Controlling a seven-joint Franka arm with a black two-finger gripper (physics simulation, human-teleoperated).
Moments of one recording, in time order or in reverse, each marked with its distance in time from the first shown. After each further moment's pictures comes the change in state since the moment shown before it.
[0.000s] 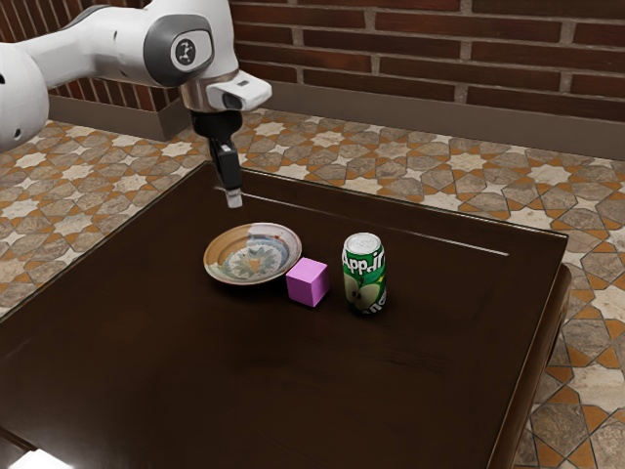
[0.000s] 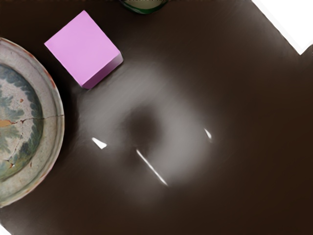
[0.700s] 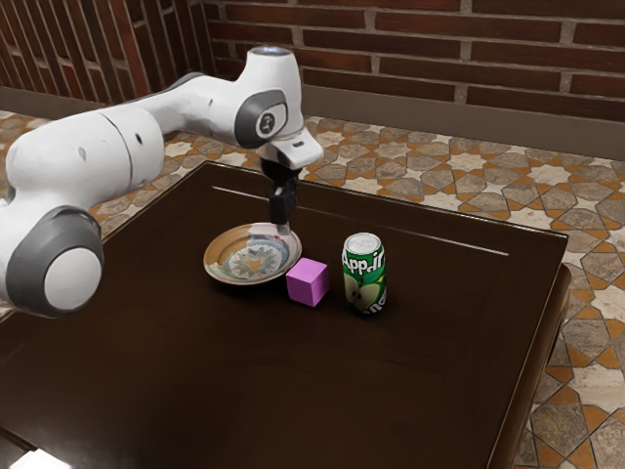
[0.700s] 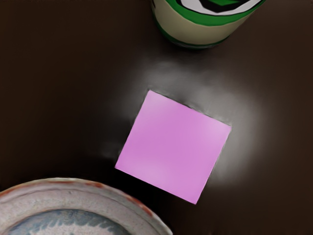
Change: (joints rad) arm -0.011 0.482 -0.013 0.376 0.076 0.165 0.393
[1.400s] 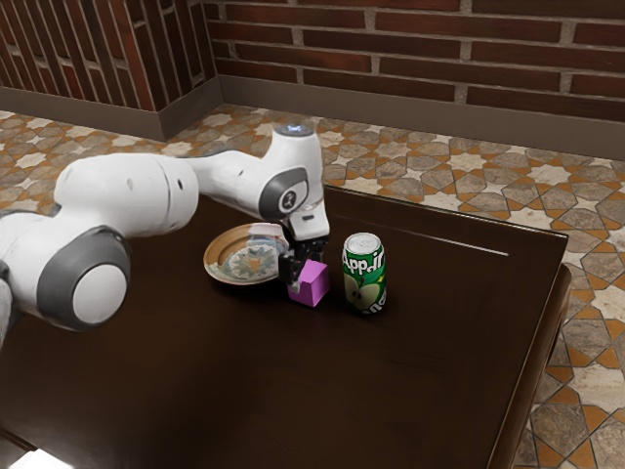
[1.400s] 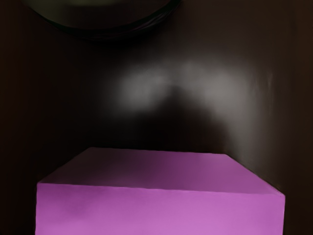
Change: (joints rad) arm -0.027 0.115 -0.003 -0.152 0.009 0.250 0.337
